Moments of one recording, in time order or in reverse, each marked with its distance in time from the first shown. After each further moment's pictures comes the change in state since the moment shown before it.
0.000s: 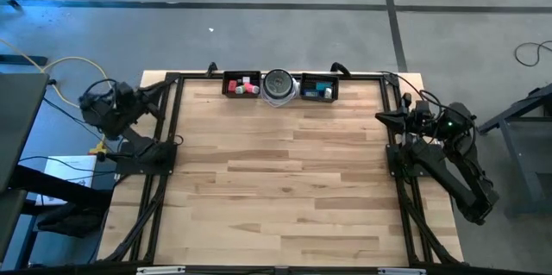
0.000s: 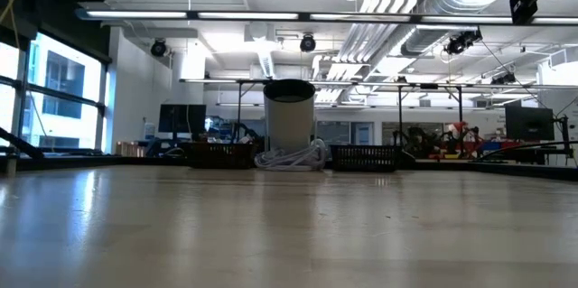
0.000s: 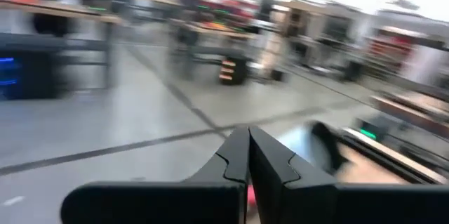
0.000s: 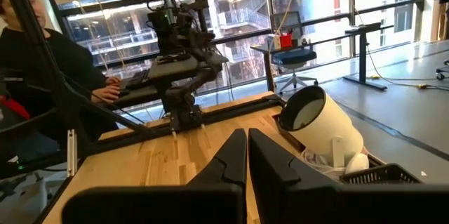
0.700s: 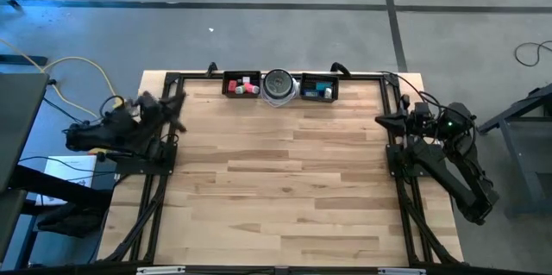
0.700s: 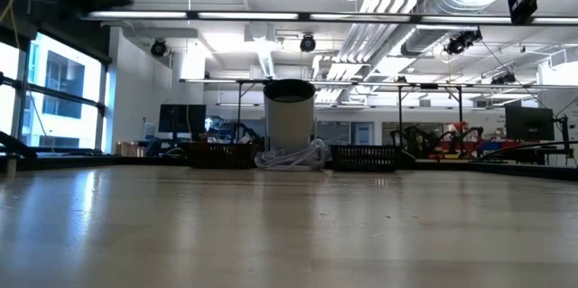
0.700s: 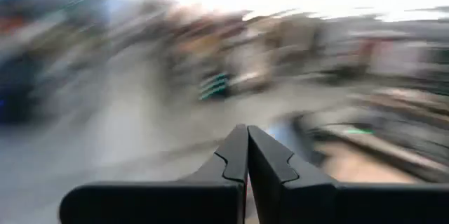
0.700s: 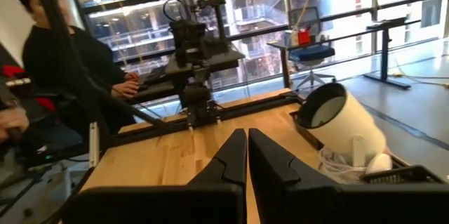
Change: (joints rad) left arm 0.530 -0.016 -0.321 0.520 0.520 0.262; right arm 0.000 0.000 0.000 -0.001 -0.061 0.006
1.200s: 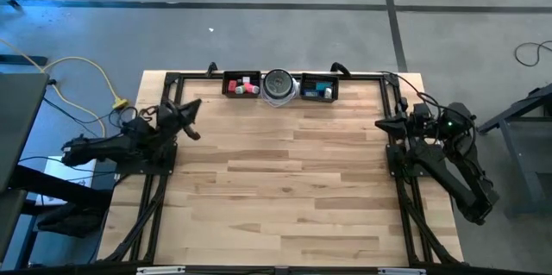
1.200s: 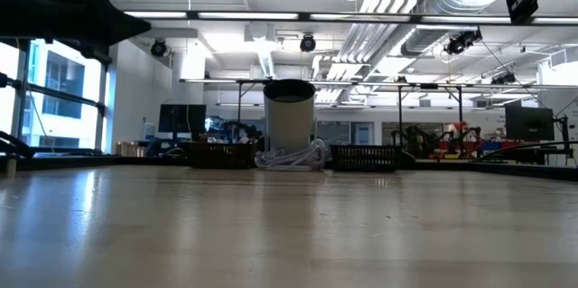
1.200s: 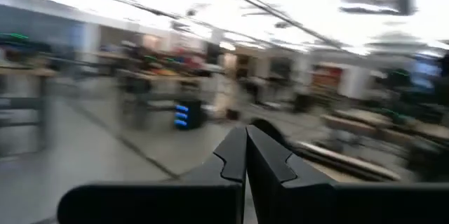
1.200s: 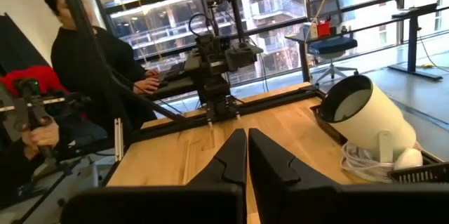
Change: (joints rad) left arm 0.210 -0.002 -0.314 0.508 0.376 0.121; right arm 0.000 0.000 0.000 -0.005 -0.080 0.039
